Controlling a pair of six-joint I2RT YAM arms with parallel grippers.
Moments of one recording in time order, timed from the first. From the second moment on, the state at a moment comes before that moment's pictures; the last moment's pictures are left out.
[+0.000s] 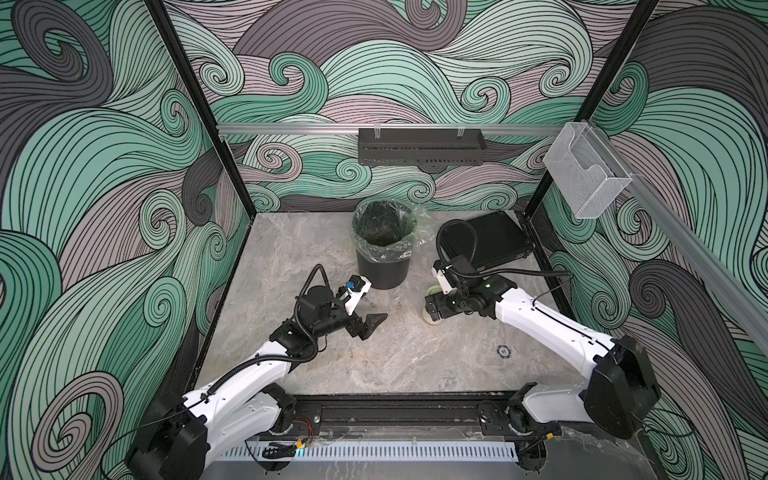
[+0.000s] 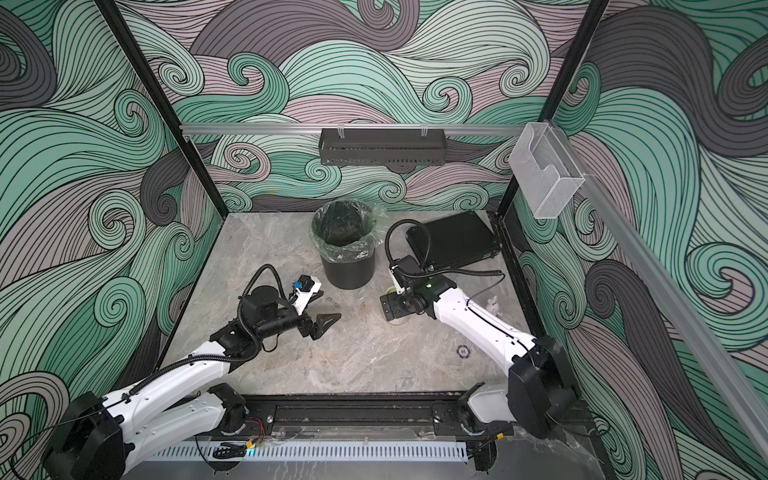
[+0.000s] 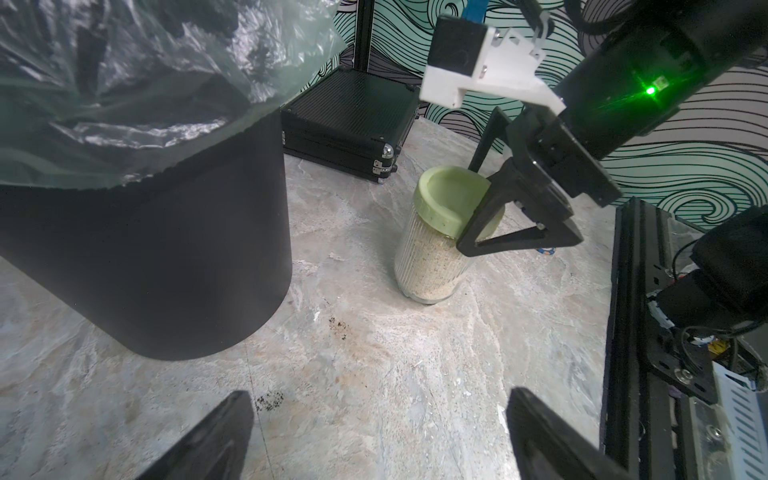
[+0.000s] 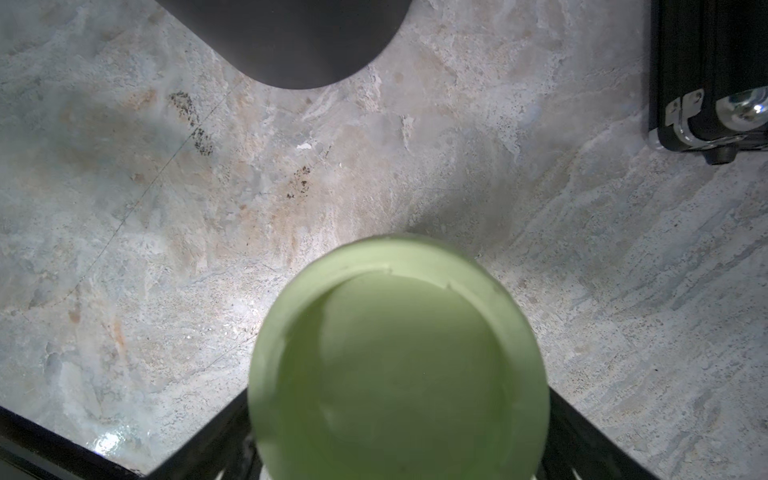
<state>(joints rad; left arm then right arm) -0.57 0.99 0.46 0.14 0.37 0.01 0.62 1.39 1.02 -0.73 0.03 0.21</state>
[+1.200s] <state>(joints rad) -0.63 1.13 0.58 0.25 0.56 0.05 0.62 1.09 0.99 -0.77 -0.21 0.40</state>
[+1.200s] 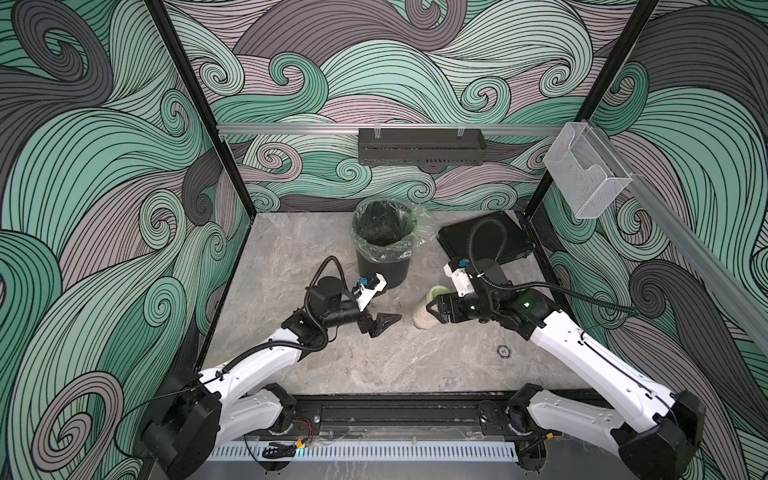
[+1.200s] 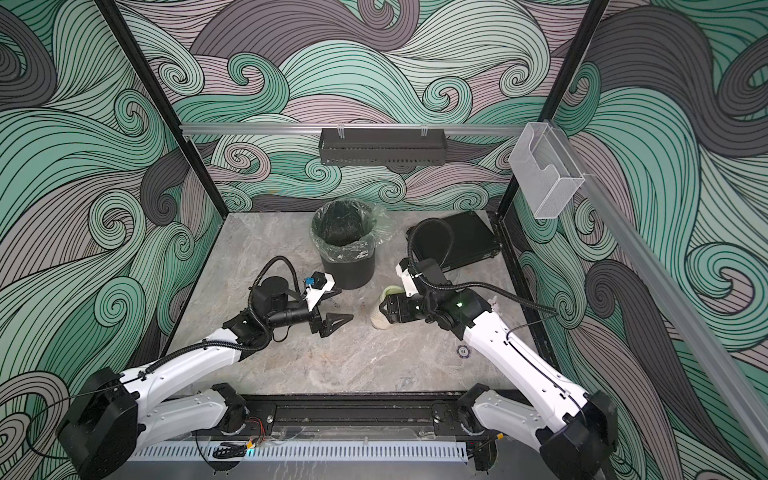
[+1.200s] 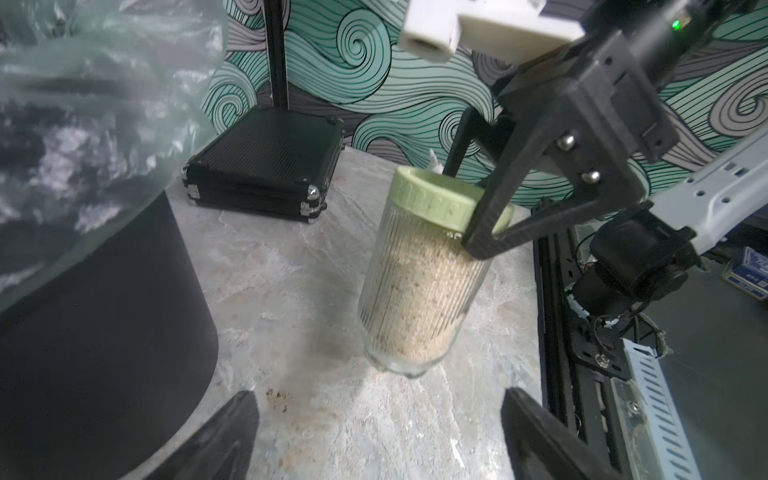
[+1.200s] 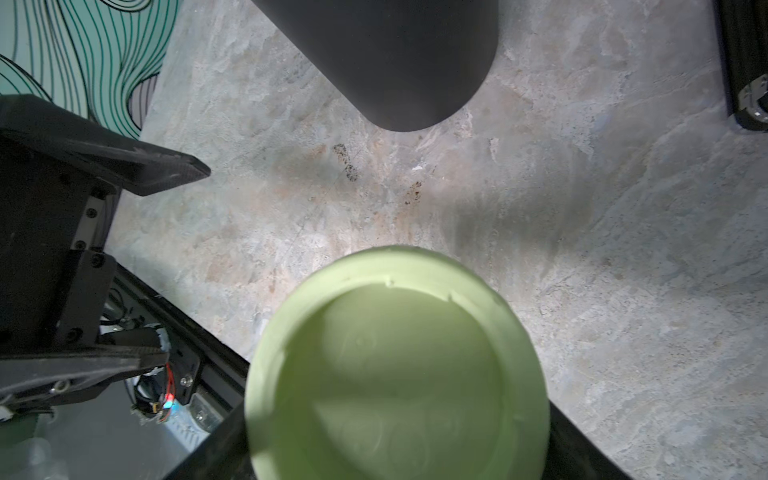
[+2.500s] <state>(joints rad) -0.69 1.24 0.65 0.28 0.59 0.10 0.69 1.19 1.10 -0.66 -0.38 0.56</state>
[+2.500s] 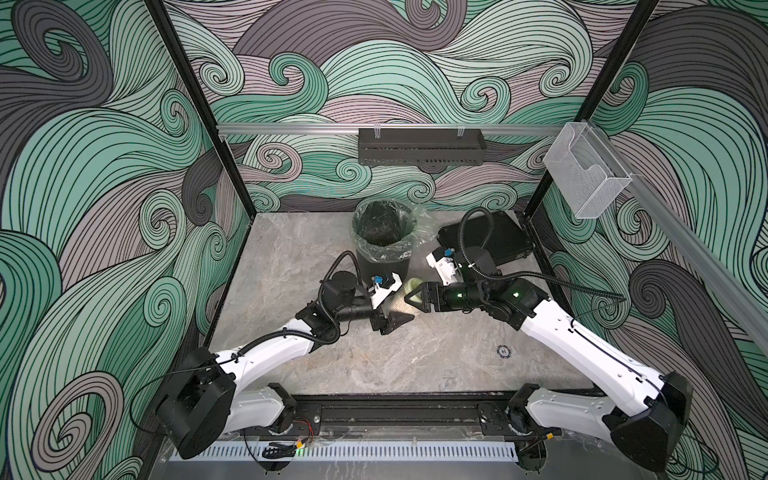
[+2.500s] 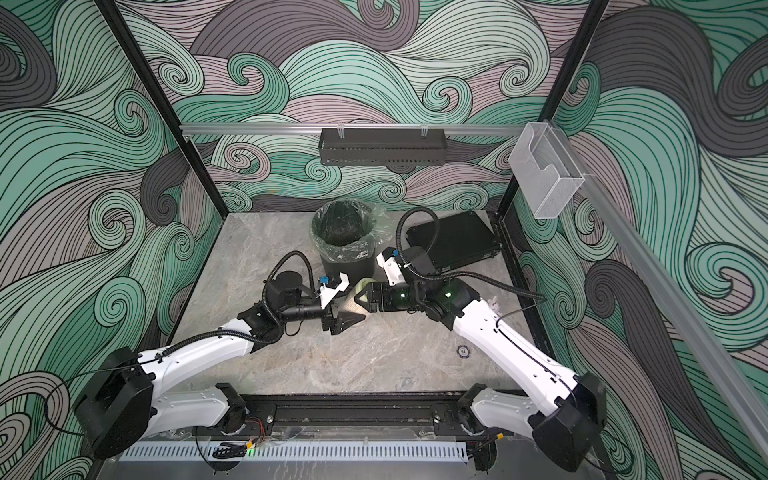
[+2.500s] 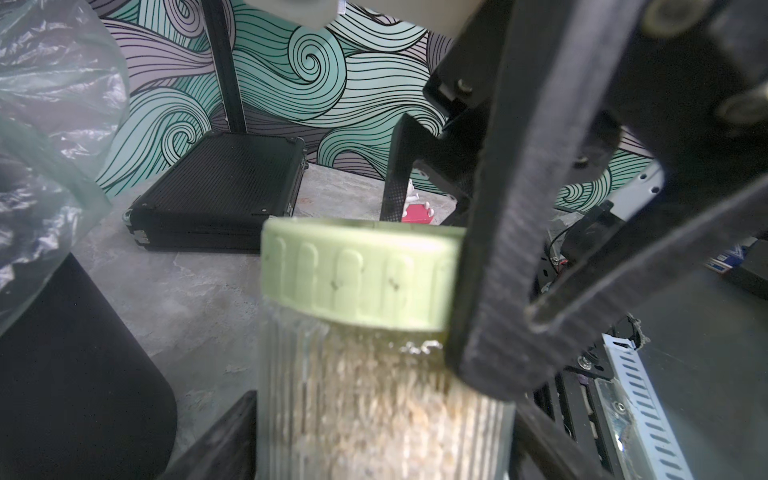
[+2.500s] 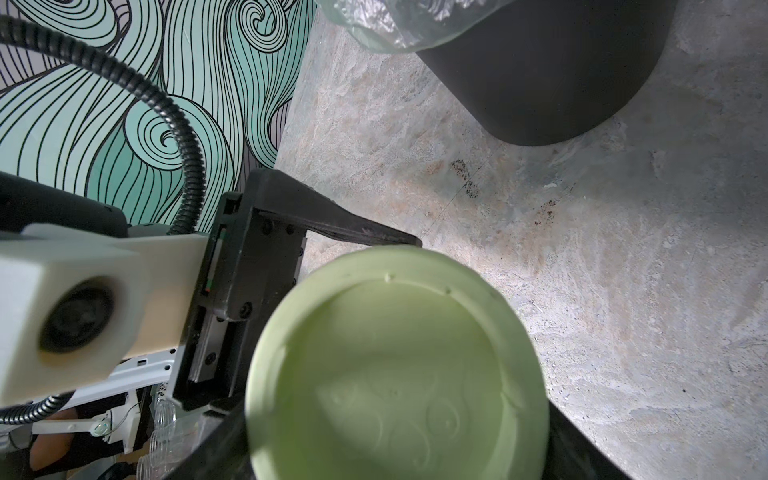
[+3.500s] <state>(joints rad) -0.69 1.23 0.66 0.26 0.55 0.10 0.69 1.17 1.10 -0.62 -0.38 0.56</state>
